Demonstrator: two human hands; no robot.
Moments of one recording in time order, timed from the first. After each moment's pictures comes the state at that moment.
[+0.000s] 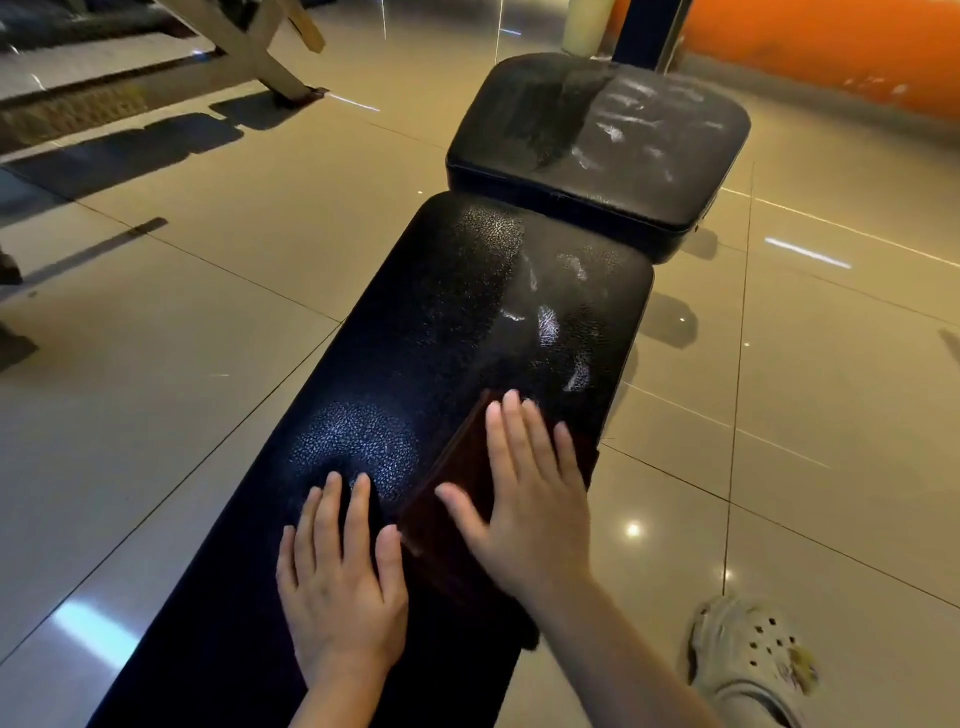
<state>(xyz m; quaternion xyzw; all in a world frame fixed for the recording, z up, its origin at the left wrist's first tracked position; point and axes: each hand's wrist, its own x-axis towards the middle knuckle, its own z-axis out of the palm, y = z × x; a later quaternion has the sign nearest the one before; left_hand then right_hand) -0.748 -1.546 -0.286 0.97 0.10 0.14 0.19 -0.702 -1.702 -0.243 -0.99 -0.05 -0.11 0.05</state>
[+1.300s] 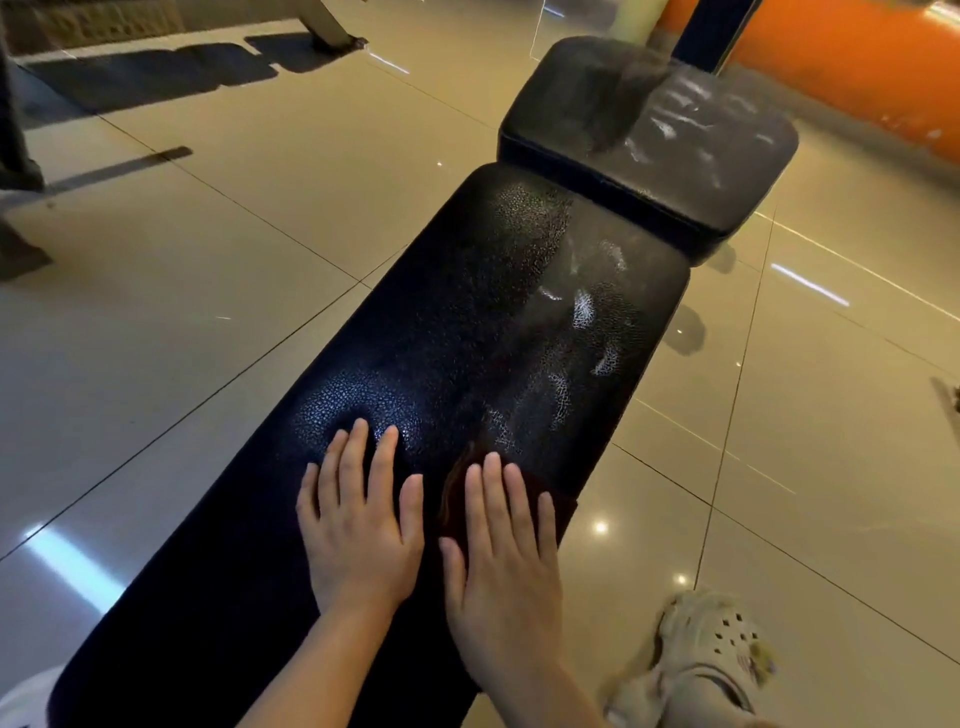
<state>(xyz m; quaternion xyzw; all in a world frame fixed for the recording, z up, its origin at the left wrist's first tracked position) -0.750 -1.545 -0.281 0.97 0.10 0.13 0.19 -0.780 -1.671 -0.261 -0.99 -0.07 -0.07 0.04</state>
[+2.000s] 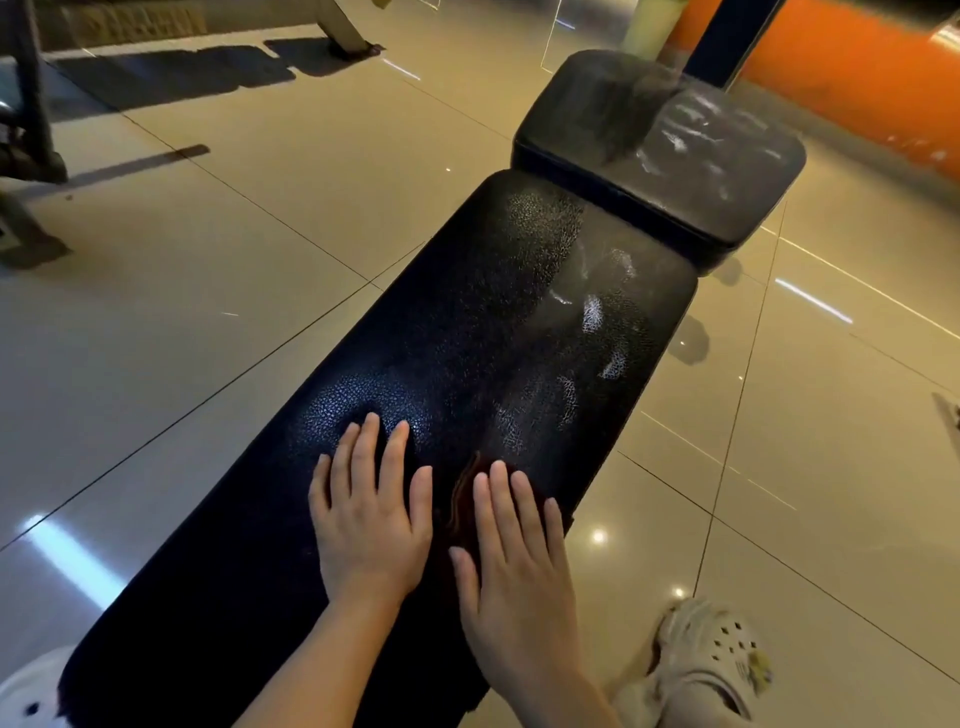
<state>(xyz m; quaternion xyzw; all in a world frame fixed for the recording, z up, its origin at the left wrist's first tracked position) -0.751 -1.546 -0.282 0.97 0.11 0.13 0.20 -0.786 -1.683 -0.258 -0.99 -0.10 -0.06 0.03</state>
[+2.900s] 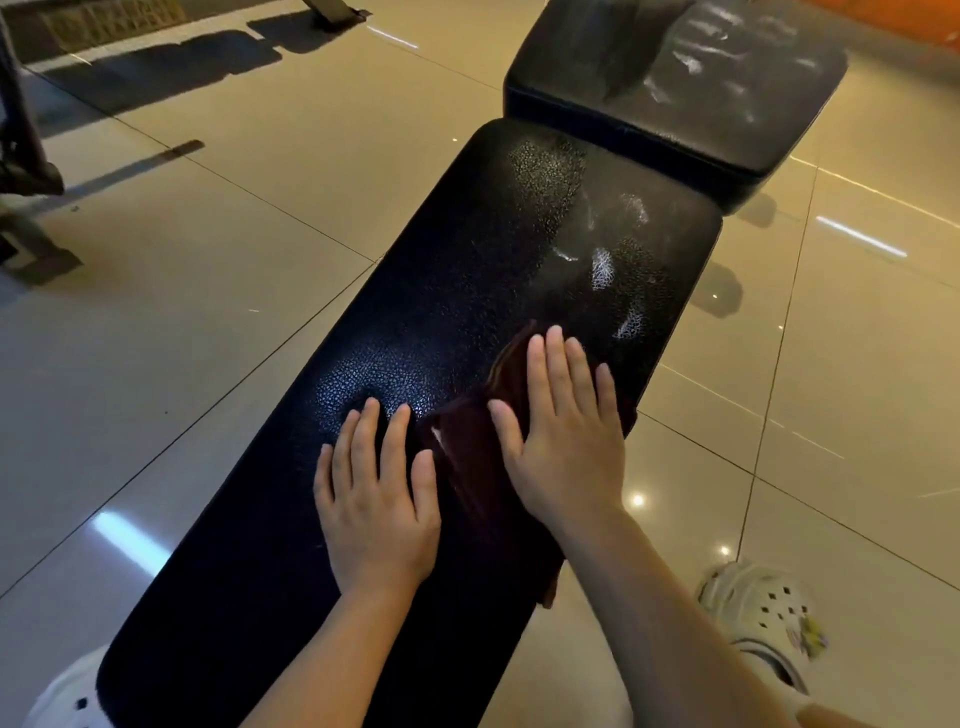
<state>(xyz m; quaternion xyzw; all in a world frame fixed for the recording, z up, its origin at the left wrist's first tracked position) -0.751 -1.545 -0.288 0.96 0.11 0.15 0.20 -0.699 -1.694 -0.240 -1.00 -0.04 -0.08 0.03</state>
